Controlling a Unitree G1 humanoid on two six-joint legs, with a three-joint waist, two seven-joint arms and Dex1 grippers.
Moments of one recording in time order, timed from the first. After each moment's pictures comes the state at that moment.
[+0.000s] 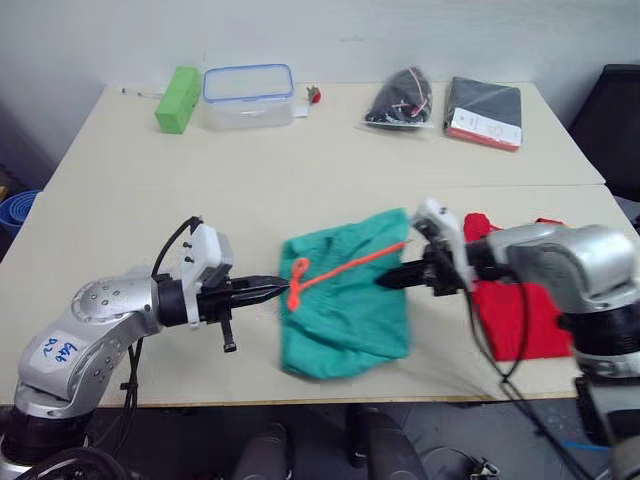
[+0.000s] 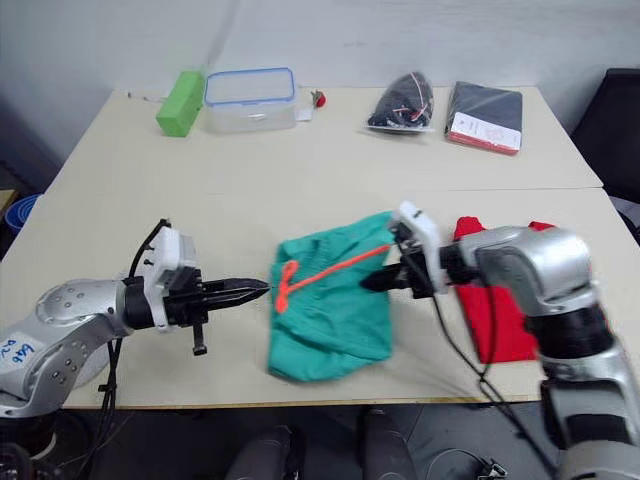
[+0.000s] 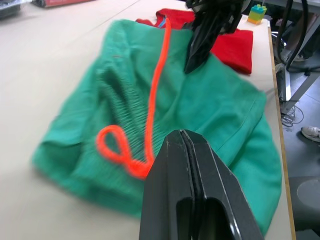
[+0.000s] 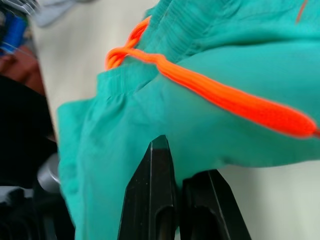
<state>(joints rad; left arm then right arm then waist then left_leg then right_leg) -0.28 0.74 0.12 -0.54 -0.68 0.74 -0.82 -0.72 -0.93 0.12 -0.15 0.64 1.26 1.09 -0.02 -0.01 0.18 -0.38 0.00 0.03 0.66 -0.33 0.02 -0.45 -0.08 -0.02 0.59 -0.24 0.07</state>
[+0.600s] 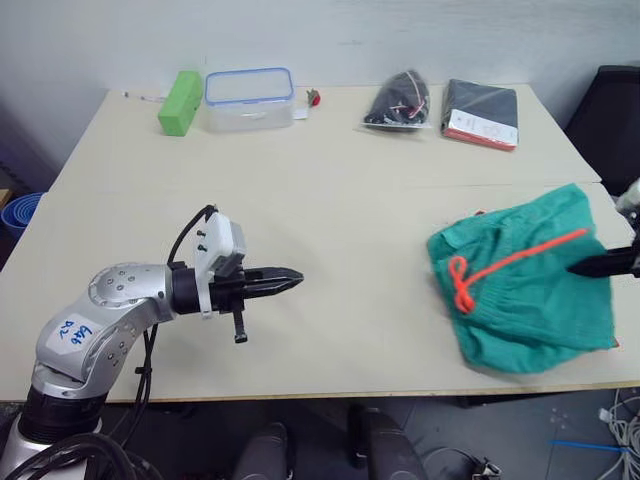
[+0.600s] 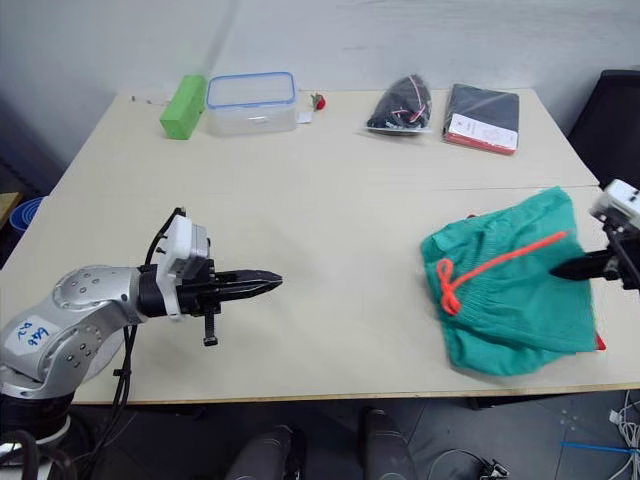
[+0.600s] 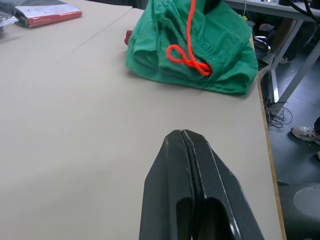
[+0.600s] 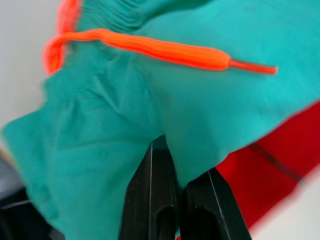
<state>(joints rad) -0.33 0.73 0.07 -0.50 -0.68 0.72 -0.84 -0.75 -1.31 0.16 0.71 0.20 0.49 1.44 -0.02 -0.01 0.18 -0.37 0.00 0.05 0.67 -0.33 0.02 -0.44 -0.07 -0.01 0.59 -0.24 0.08</state>
